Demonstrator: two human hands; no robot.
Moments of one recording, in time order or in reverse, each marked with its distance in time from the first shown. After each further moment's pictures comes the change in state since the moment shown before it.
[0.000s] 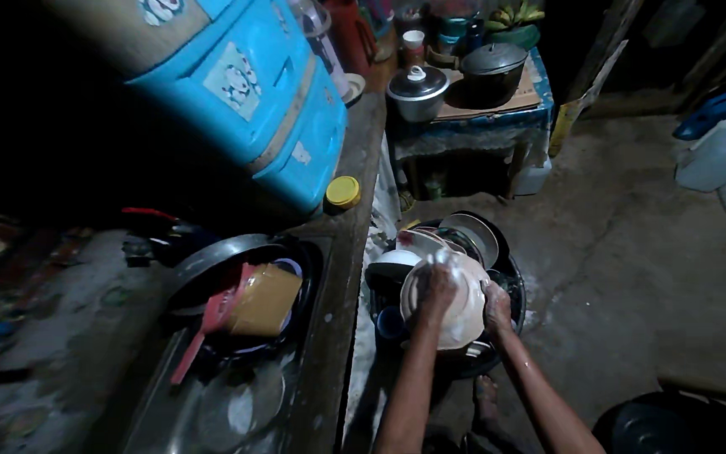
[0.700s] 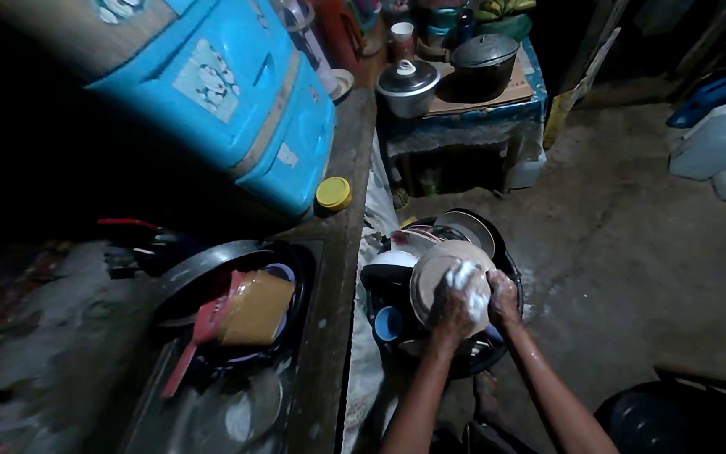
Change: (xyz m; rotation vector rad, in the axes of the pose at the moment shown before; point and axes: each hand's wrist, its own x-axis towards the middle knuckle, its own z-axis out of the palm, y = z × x) left_hand -0.028 0.009 0.046 -0.113 0.193 0.321; right_hand 0.024 -0.004 -0.012 0.187 -0.006 -0.074
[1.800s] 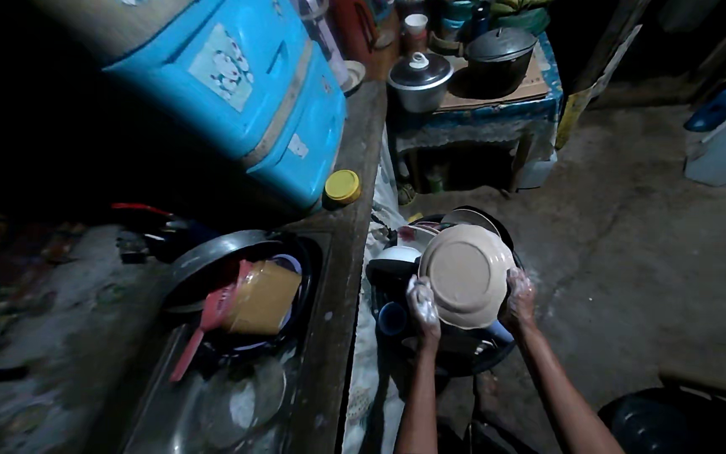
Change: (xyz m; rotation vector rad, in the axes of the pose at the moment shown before) left_hand -0.049 -0.076 0.037 -0.625 0.646 -0.313; right_hand -0.004 -0.011 -0.005 -0.002 0.061 -0.026
